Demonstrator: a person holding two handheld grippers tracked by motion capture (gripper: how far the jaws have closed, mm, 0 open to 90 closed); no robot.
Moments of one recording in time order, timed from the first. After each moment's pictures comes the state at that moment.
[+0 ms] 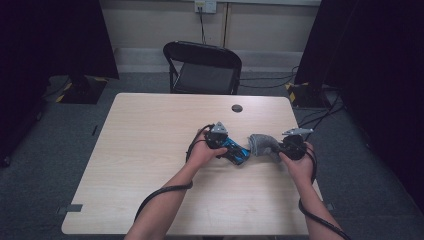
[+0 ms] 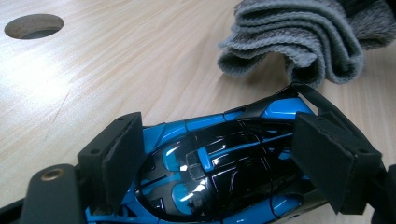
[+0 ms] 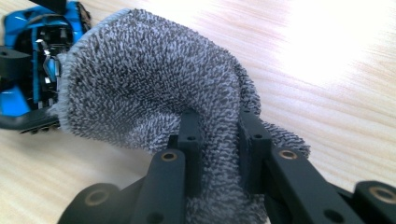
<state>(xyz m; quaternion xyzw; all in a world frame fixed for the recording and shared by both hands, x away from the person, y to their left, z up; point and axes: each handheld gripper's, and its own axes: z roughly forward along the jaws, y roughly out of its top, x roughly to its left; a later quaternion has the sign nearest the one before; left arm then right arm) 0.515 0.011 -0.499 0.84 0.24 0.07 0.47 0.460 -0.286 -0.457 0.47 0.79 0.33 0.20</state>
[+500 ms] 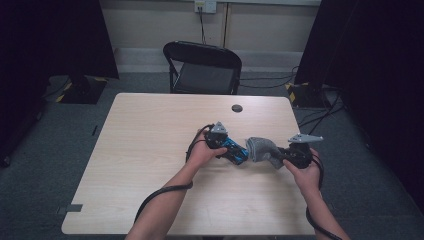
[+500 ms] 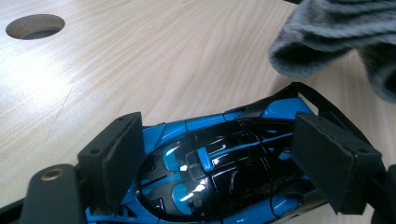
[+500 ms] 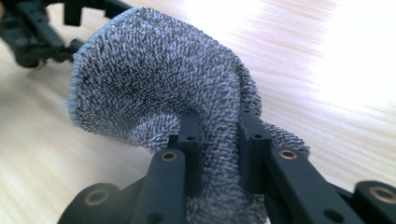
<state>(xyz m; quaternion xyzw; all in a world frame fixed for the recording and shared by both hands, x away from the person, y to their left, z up) 0.515 0.011 -0.498 0.84 0.24 0.07 0.47 0.426 -0.291 -0.445 0.43 0.79 0.40 0.17</state>
